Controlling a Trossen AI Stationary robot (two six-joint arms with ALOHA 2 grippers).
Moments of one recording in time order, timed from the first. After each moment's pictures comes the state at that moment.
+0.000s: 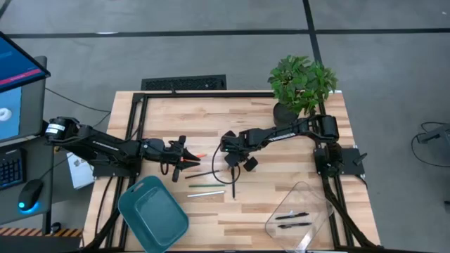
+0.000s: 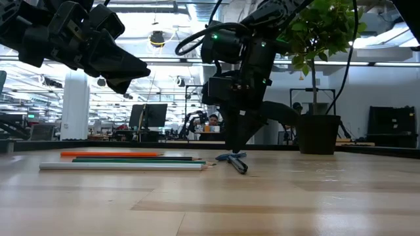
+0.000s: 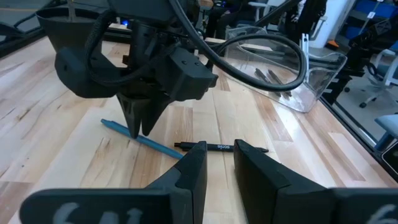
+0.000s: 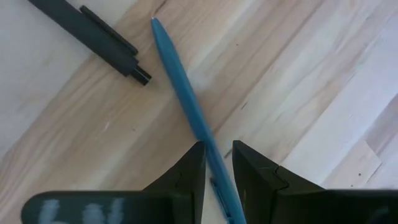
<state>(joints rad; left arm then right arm) -0.08 1.10 0.23 0.64 0.02 -0.17 -0.02 2.02 1.35 -0.60 0.07 -0.85</state>
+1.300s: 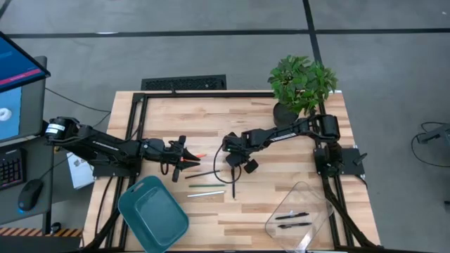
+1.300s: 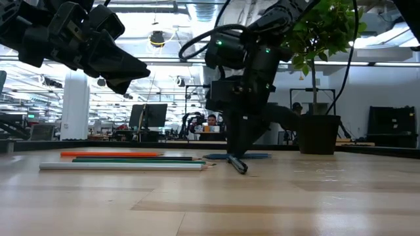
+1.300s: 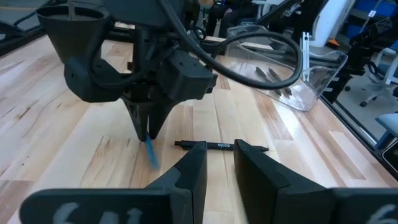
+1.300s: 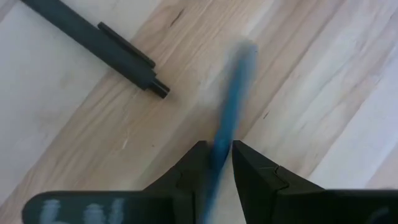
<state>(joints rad) -0.08 1.10 0.23 0.64 0.02 -0.17 -0.03 2.01 1.28 -0.52 0.00 -0.79</state>
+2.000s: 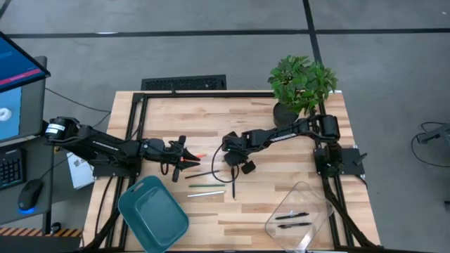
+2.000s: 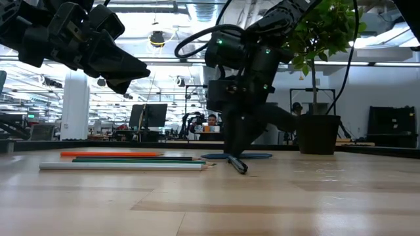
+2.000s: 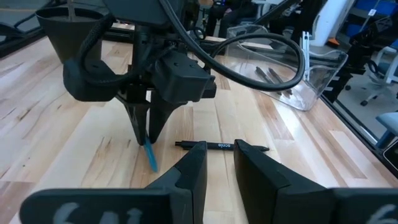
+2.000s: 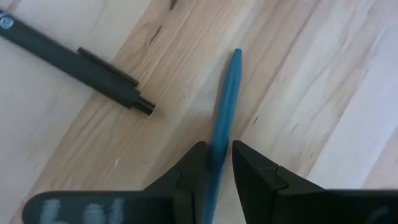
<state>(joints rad) -0.08 1.10 0.23 0.64 0.02 -0.16 -0.03 2.02 1.27 -0.46 0.00 -0.68</state>
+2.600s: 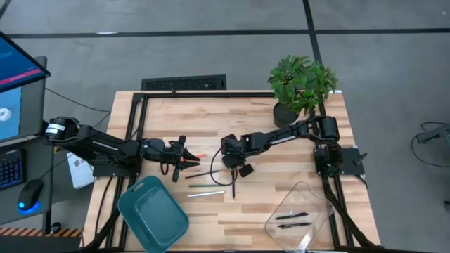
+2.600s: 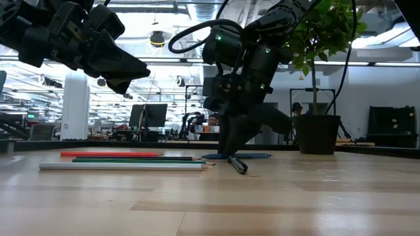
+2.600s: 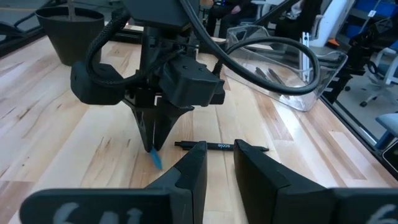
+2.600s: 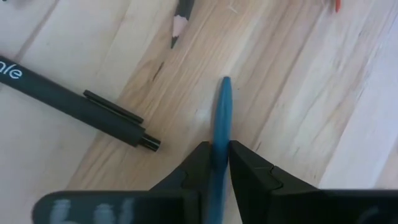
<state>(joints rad) -0.08 1.10 0.23 0.64 0.02 -0.17 0.01 2.02 1.27 -0.41 0.00 -0.62</state>
